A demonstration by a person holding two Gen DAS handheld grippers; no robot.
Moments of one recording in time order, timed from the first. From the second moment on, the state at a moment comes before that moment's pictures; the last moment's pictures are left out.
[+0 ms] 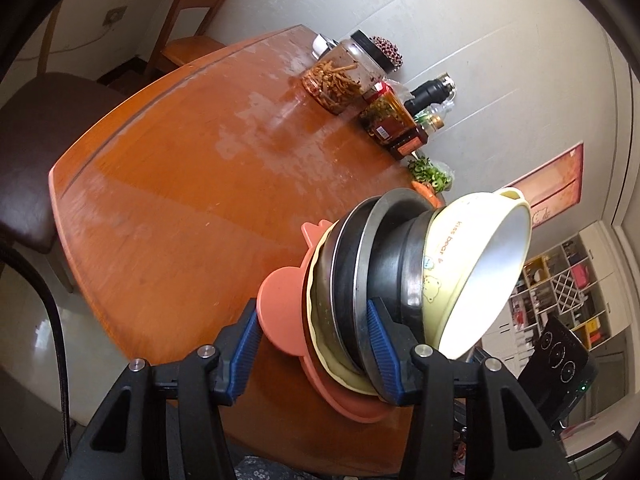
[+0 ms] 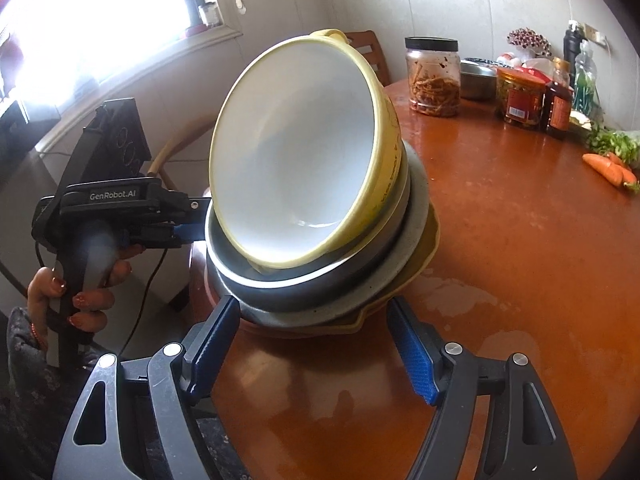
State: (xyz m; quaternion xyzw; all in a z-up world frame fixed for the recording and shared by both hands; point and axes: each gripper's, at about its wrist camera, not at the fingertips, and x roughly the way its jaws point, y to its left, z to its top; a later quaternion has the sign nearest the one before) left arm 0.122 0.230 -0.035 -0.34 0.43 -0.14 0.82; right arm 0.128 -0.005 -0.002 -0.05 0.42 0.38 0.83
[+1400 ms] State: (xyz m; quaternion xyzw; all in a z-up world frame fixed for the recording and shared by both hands) left arm 0.250 0.010 -0.016 -0.20 0.48 -0.20 0.83; right arm 0.187 -0.200 0.005 0.02 0.44 0.23 0.87
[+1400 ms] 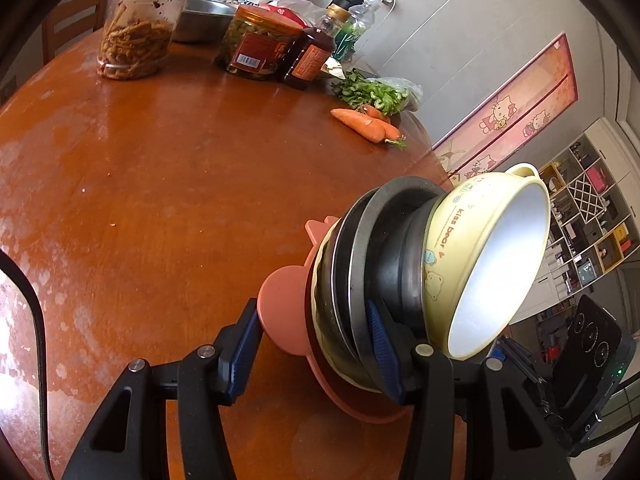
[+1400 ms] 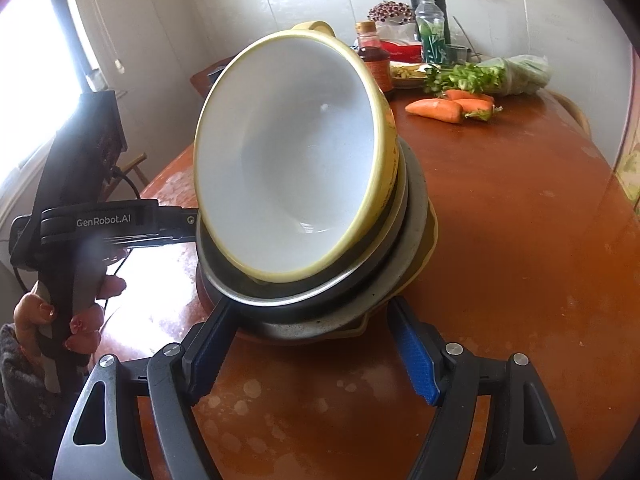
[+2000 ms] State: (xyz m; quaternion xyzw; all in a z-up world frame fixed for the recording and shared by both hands) left arm 0.229 0.021 -0.003 -0.17 0.46 -0.17 0.86; right arm 0.175 -0.185 0.013 0.01 0.43 0.21 0.88
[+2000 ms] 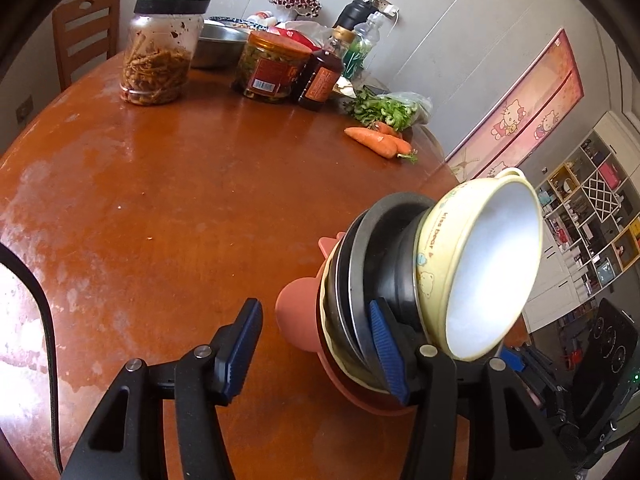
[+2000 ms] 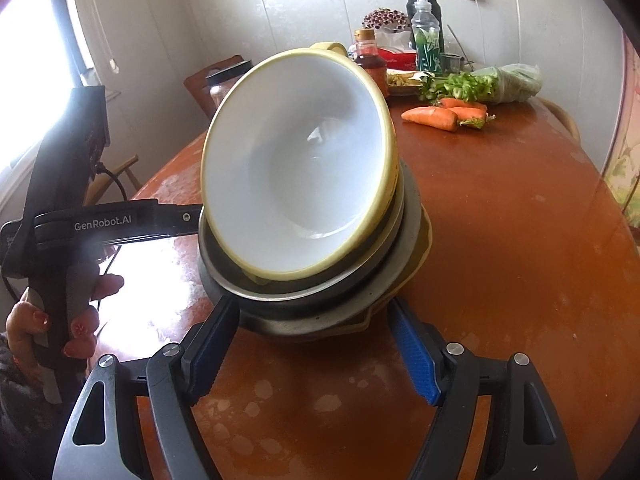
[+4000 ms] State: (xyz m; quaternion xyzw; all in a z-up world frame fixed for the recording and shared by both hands) left arm 0.061 -0.032 -0.029 -0.05 0.41 -0.01 0.91; right arm 0.057 -0.214 0.002 0.00 0.32 0.15 0.94
